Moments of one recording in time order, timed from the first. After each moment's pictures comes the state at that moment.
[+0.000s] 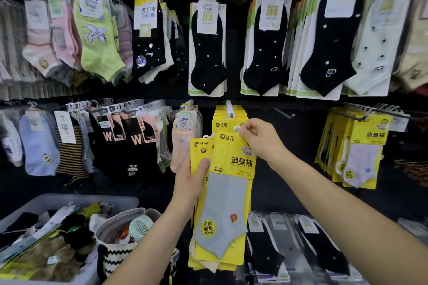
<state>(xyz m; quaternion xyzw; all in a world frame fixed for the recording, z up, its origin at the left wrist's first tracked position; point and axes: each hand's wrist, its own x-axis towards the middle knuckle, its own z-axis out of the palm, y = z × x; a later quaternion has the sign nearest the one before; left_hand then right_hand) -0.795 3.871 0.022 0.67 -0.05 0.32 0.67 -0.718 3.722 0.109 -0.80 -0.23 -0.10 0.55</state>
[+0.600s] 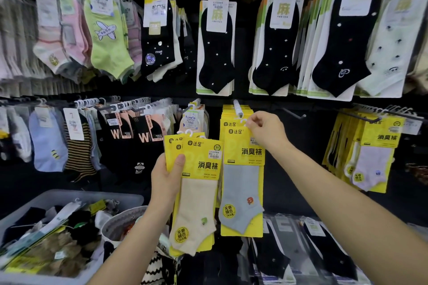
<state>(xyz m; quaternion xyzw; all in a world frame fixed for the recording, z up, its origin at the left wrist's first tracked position) -0.798 3.930 0.011 0.67 0.07 0.42 0.61 -0.688 3.738 0.115 -0.83 -0.20 -0.19 0.48</state>
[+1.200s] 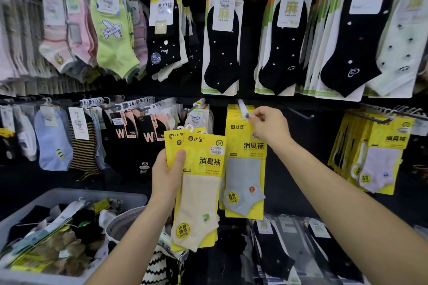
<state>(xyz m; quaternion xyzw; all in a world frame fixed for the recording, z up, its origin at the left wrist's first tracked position) -0.800 3.938 0.019 0.65 0.06 0.42 0.63 -0.685 3.748 0.124 -0.83 -0.19 -0.22 0.48</state>
